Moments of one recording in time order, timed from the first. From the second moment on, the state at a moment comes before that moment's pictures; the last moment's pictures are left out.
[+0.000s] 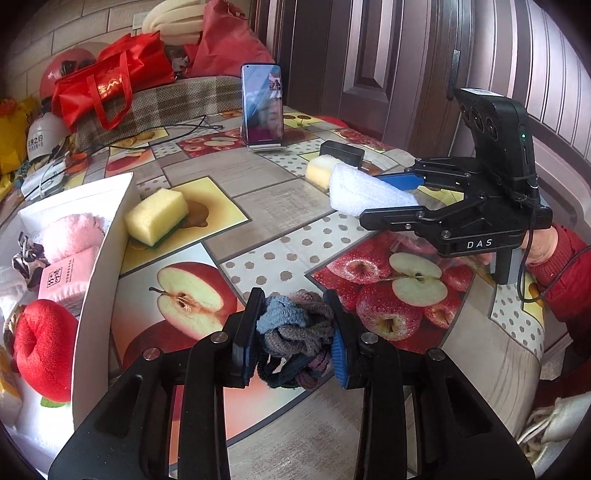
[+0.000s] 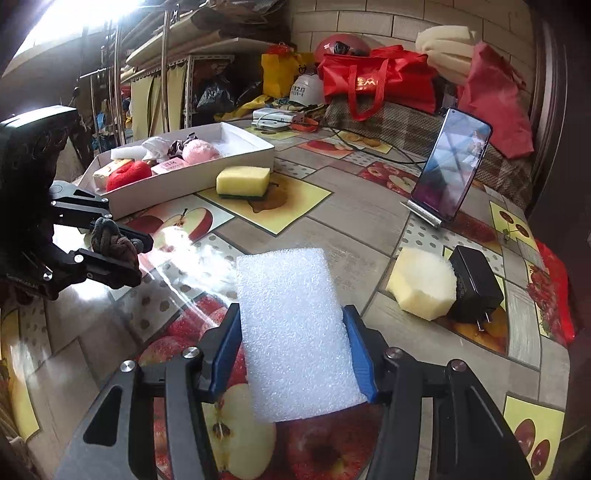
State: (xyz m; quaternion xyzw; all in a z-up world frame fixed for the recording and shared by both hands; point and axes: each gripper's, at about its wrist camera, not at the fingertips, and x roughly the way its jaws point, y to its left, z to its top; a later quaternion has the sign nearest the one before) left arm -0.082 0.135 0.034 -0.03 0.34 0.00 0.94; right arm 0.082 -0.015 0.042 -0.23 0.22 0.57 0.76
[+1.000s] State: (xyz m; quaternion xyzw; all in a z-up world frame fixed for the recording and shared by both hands) left arm -0.172 0.195 0.069 -0.06 0.12 0.25 0.96; right arm 0.037 0.051 0.060 -0.14 0.15 0.55 0.81
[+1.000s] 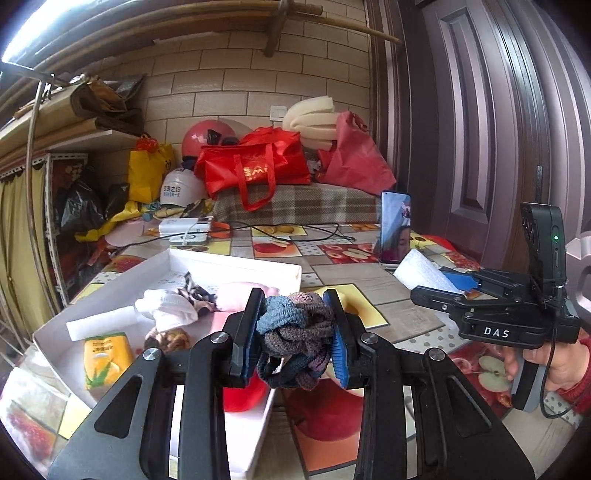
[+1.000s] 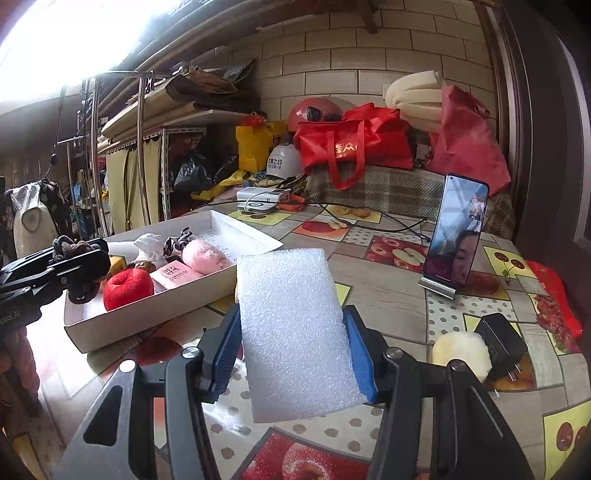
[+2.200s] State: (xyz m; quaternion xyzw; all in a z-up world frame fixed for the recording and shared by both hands) left arm -0.211 0.322 0.057 -0.15 0.07 0.43 0.89; right arm 0.024 0.224 0.063 -0.10 0.15 0.56 0.81
